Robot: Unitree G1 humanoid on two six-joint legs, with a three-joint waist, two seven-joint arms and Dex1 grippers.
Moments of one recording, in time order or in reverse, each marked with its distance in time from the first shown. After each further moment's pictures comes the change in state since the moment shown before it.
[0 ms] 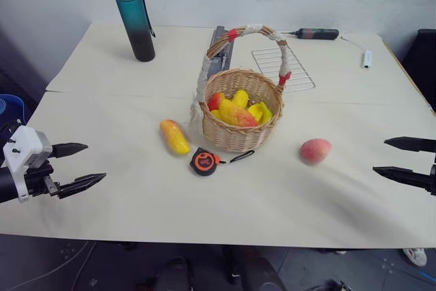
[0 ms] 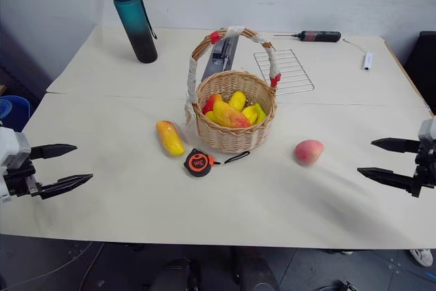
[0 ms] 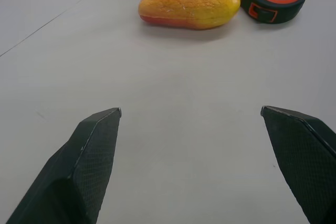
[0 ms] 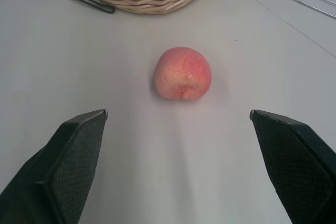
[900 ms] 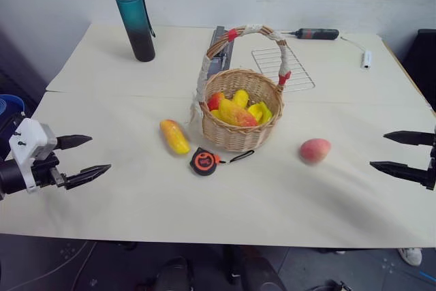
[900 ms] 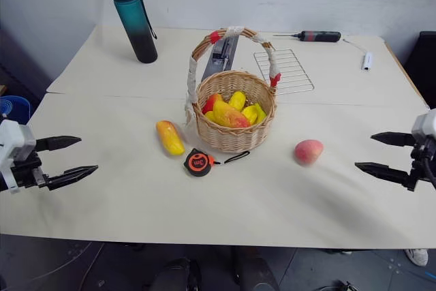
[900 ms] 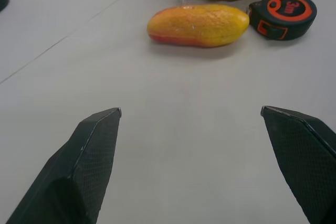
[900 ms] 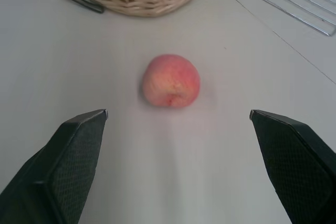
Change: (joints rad) left arm -0.117 0.004 -0.080 0.014 -0.009 0.000 0.010; right arm -0.049 0.001 0.017 -0.116 0.014 0.057 -0.054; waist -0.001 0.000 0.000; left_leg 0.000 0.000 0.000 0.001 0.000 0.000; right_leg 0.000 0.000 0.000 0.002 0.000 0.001
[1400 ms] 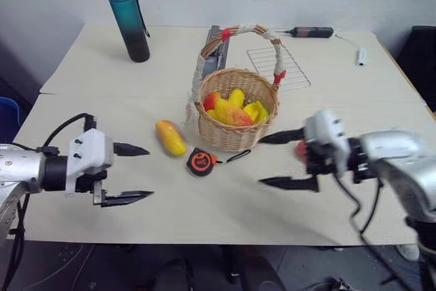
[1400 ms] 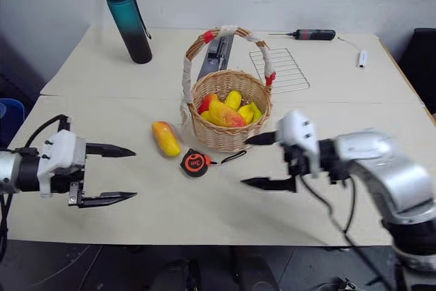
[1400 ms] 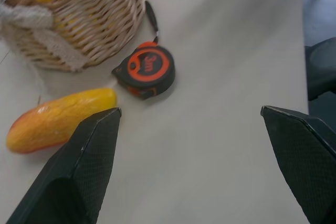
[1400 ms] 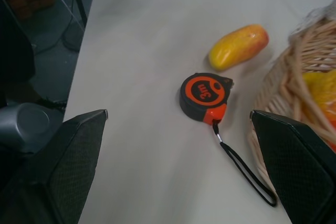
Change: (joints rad) left arm -0.054 0.076 -0.182 -0.340 -0.079 0.069 -0.082; right arm -0.367 0.333 0.616 -0.515 0.043 0.237 -0.286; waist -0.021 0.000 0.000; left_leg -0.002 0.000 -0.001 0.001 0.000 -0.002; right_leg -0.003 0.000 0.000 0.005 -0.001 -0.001
